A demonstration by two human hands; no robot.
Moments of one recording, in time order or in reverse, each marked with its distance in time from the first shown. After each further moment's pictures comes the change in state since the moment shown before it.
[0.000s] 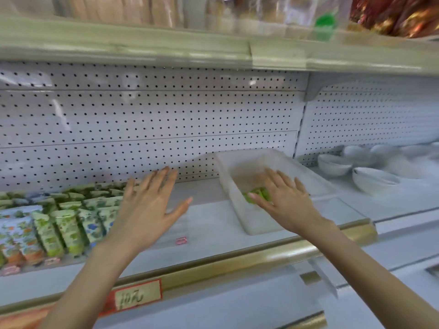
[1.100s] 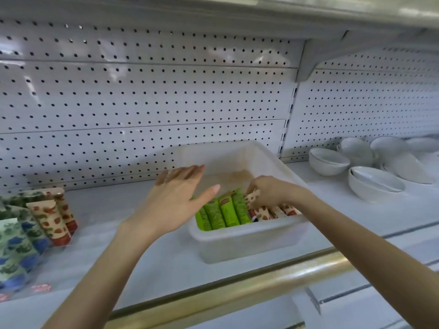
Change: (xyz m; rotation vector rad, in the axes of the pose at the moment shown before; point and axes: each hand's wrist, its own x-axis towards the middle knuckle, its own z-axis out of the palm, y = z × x) left_hand 0.121 0.114 0.055 -0.252 -0.182 0.124; right_hand 0.122 0.110 0.045 0.246 -0.529 0.006
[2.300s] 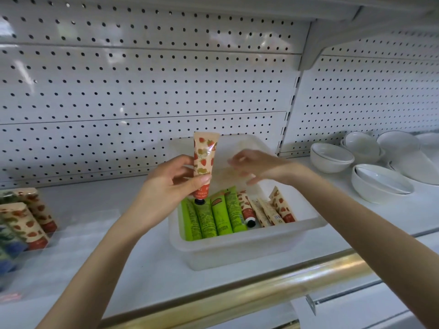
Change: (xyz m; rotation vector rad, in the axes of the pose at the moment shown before) left_hand 0.016 0.012 0.003 -1.069 0.122 -0.086; right_hand 0.022 0.000 -0.037 0.538 -0.028 -0.104
